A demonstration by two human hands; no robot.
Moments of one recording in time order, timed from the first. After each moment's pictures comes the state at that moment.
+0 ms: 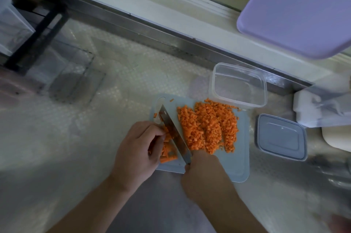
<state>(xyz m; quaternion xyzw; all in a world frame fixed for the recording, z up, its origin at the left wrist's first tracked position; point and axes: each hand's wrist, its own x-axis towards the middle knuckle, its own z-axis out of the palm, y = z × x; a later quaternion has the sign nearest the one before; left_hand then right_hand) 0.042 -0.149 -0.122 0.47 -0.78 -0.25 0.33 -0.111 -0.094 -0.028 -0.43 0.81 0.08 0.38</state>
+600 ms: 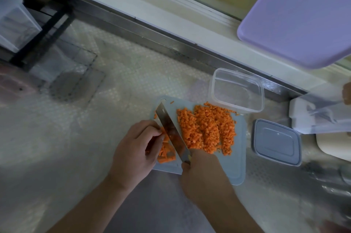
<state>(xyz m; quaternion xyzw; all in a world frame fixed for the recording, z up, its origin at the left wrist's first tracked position) 0.044 -0.148 -0.122 0.48 -0.77 -0.24 0.35 -0.113 -0.091 -0.028 -0.46 0.81 0.03 0.36</state>
